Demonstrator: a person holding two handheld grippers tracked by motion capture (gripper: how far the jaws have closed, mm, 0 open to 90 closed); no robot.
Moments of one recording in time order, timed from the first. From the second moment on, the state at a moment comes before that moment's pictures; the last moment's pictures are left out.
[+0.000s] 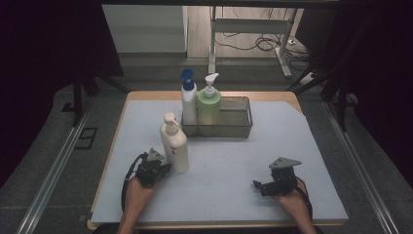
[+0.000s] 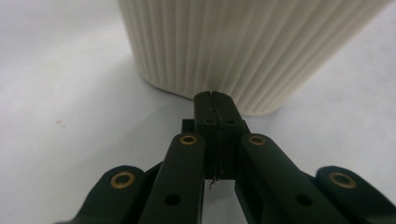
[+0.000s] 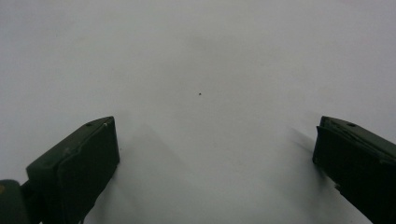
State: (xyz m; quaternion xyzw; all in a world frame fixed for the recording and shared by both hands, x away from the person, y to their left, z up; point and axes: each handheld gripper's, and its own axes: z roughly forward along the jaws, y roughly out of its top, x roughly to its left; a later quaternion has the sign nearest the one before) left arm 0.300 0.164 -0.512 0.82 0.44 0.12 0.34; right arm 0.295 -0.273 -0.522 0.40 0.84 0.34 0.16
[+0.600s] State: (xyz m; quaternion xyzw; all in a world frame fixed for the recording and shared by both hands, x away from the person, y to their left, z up) left arm 0.288 0.169 -0.510 0.82 0.44 0.15 0.33; right arm 0.295 -0.273 -0.521 0.40 0.84 0.33 0.16
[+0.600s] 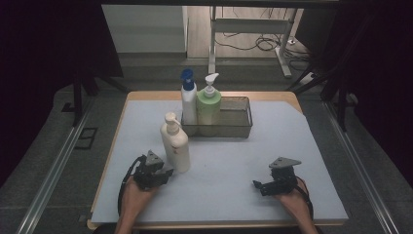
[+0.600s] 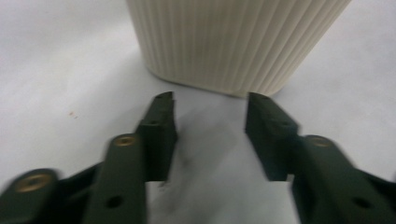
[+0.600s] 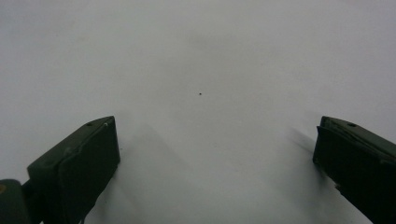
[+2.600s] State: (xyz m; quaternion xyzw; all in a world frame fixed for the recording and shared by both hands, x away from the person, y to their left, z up) left arm 0.254 0.193 -0.523 0.81 0.46 0.16 0.33; right arm 0.303 -0.198 -0.469 0.32 0.85 0.41 0.11
